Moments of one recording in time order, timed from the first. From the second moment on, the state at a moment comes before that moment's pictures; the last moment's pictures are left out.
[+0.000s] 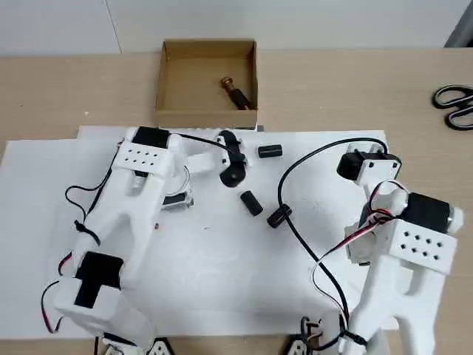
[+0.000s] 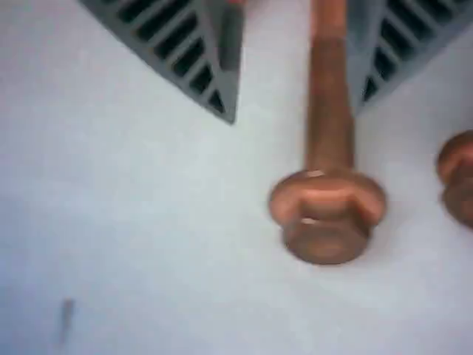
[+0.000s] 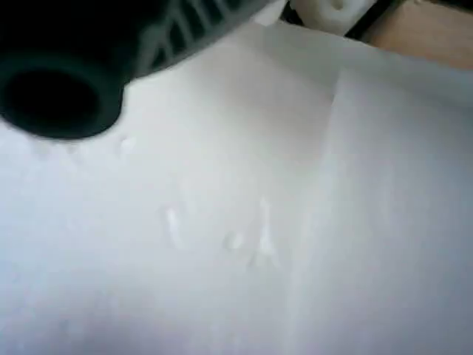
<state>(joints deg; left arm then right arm) 7.8 7.8 10.2 83.5 -59.2 16.4 -36.9 32.5 97.5 25.6</state>
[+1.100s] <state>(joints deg) 8.2 17.5 9.0 82.2 -59.1 16.4 -36.9 32.5 97.5 25.6</state>
